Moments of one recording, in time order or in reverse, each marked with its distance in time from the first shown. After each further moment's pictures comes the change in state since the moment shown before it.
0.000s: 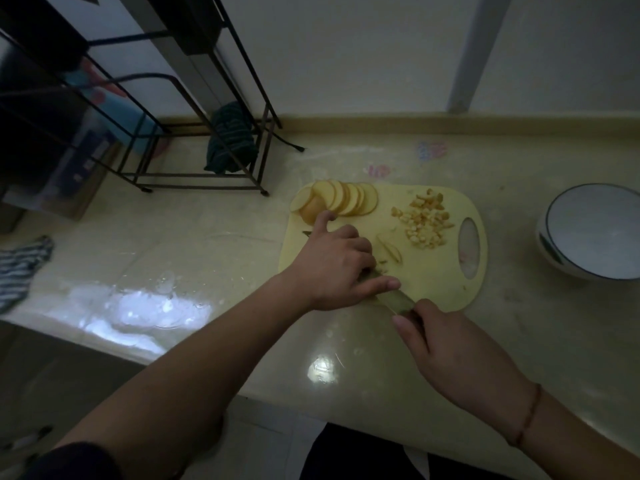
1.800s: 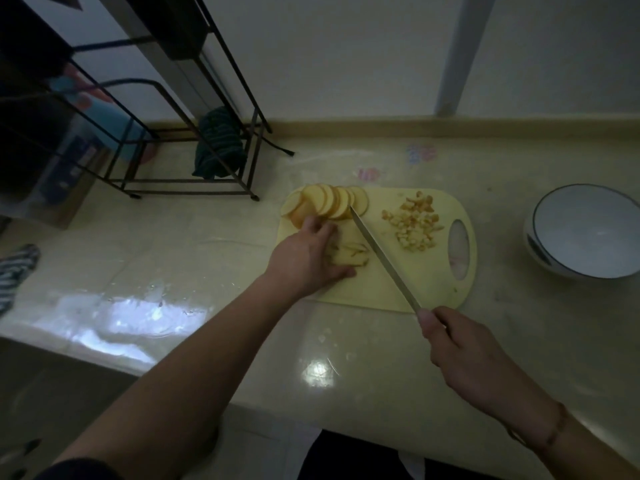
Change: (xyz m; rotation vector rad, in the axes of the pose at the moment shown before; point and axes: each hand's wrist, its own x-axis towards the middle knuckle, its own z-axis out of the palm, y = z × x) left_hand 0.000 -0.024 0.028 -0.224 -0.124 -0.504; right_hand -0.010 0.012 -0.011 0.443 0.016 0.222
